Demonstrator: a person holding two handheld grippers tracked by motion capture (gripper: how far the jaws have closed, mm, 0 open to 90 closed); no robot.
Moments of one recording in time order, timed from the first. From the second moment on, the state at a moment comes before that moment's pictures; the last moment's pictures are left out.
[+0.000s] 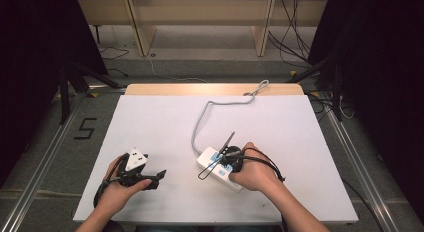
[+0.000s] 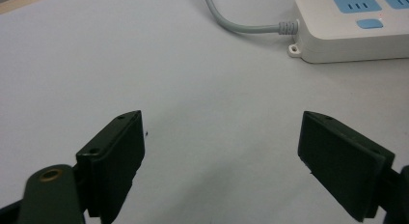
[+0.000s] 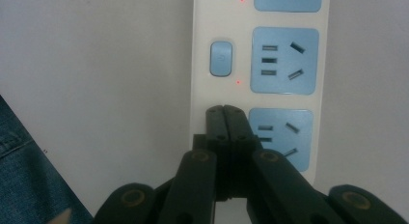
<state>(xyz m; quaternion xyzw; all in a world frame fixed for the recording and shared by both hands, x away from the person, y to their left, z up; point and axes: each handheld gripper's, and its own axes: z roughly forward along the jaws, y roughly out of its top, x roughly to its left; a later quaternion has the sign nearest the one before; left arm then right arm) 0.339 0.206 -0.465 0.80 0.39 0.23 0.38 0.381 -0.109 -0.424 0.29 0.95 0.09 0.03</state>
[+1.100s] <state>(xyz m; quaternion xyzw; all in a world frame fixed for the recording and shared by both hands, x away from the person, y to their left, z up) 0.339 0.205 -0.465 0.81 0.39 0.23 0.38 0.377 -0.099 -0.428 0.28 0.96 0.06 0.04</state>
